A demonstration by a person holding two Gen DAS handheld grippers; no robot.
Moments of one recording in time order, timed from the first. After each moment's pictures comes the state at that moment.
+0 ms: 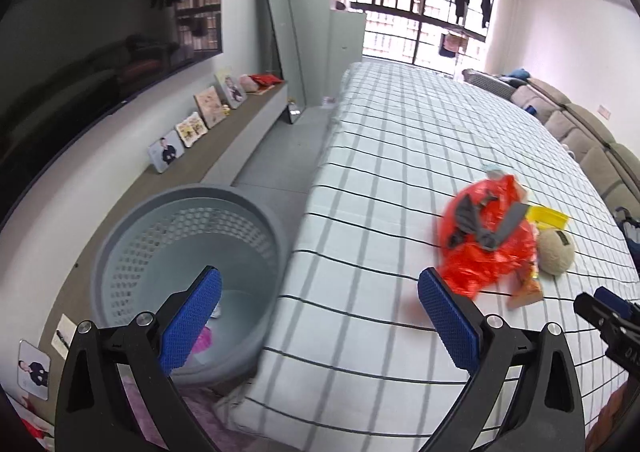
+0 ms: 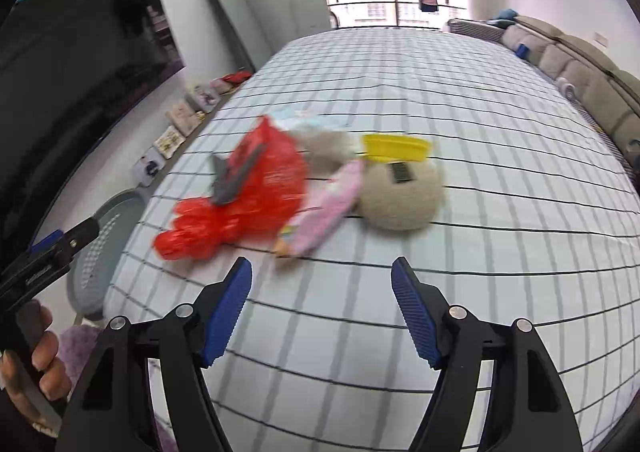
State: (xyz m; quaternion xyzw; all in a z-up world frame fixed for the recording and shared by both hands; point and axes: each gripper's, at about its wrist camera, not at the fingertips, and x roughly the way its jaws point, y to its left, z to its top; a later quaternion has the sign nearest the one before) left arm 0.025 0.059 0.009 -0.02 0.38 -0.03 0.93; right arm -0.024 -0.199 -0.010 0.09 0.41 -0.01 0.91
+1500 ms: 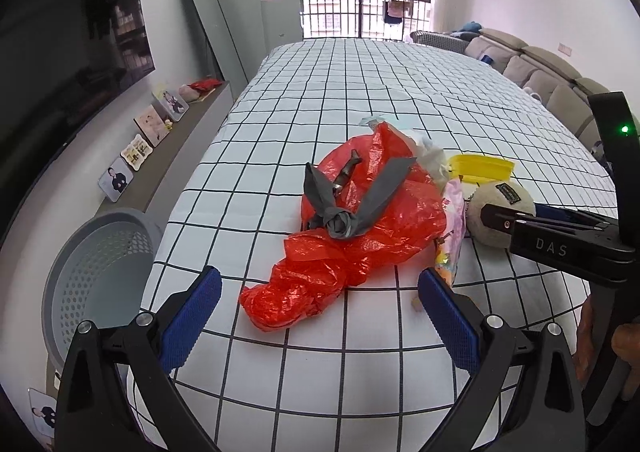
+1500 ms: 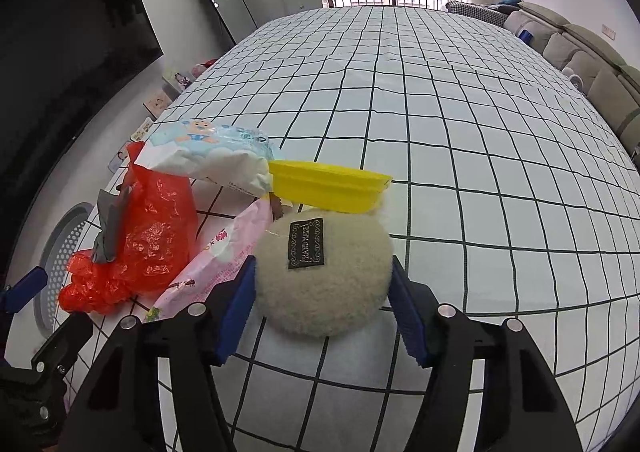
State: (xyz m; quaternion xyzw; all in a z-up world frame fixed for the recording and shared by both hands) left arm 0.033 -0.068 -0.010 0.06 0.39 -0.10 0.91; right arm 0.054 -0.267 -0.043 0.09 0.44 0.00 0.89
